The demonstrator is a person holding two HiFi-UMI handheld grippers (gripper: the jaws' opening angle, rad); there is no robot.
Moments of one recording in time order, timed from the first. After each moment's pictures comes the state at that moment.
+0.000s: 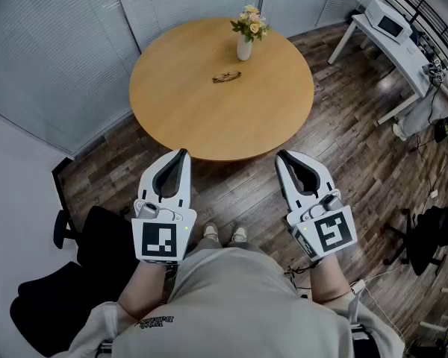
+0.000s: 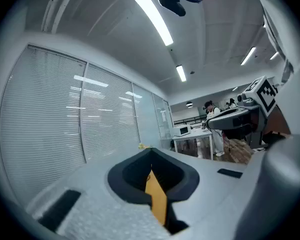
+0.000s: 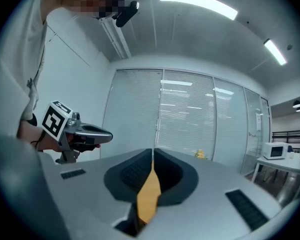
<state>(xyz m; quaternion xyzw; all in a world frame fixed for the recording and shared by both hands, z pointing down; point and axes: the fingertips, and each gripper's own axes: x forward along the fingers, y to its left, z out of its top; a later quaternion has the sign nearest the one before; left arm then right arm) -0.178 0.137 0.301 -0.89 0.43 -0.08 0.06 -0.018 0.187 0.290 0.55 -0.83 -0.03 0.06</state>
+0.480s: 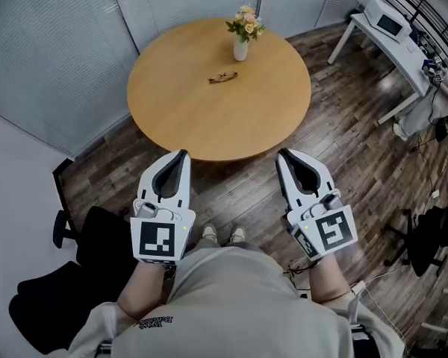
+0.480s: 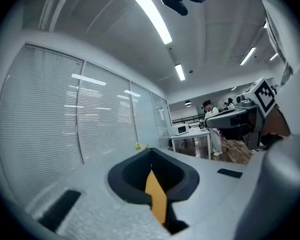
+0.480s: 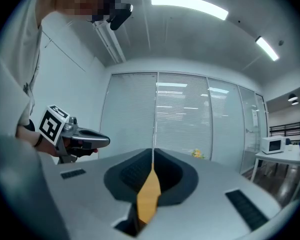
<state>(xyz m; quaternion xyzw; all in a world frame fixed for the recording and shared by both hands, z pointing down) -0.156 0.144 0.301 -0.90 0.43 -0.09 0.06 0.007 0.193 0.287 0.56 -0.83 -0.02 0.03</state>
